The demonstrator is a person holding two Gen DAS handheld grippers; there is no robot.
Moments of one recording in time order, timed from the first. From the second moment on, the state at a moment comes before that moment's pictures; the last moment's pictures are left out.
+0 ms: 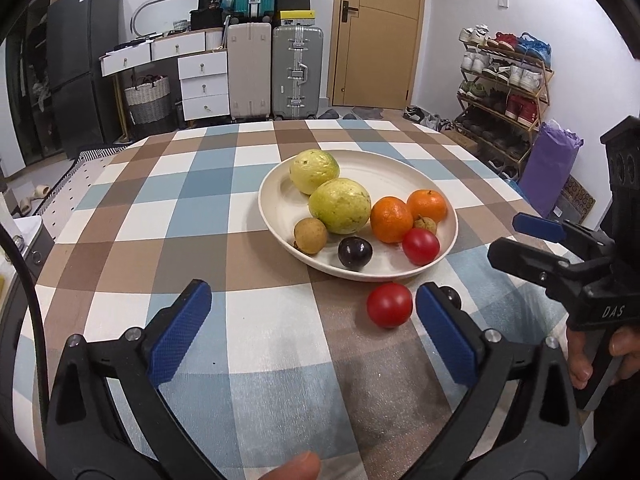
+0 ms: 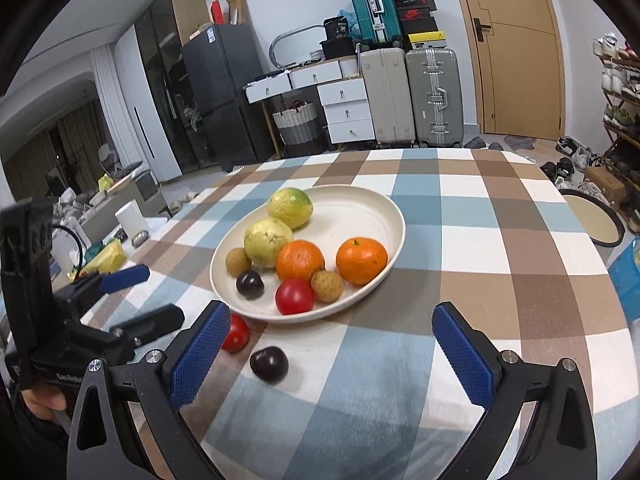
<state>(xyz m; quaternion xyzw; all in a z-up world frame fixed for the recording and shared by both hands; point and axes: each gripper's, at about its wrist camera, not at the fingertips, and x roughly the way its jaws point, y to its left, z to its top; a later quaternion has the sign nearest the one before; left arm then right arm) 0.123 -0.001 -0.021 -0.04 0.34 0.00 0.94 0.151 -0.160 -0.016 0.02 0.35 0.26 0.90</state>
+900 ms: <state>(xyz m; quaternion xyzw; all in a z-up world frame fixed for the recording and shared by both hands) 0.124 -0.005 -0.027 -0.03 0.35 0.01 0.94 0.153 -0.137 -0.036 -0.04 0.42 0.27 0.87</state>
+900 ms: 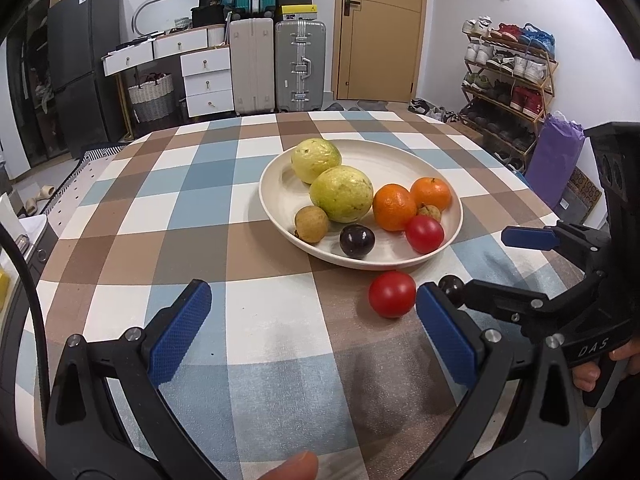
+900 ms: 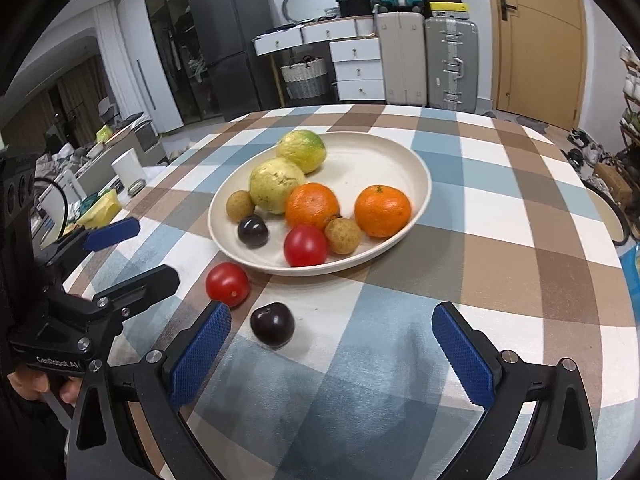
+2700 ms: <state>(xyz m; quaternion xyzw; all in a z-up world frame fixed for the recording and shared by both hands) 0.129 0.008 -0.032 -0.06 0.36 0.02 0.93 0.130 -0.099 -0.038 -0.14 0.40 0.33 0.85</state>
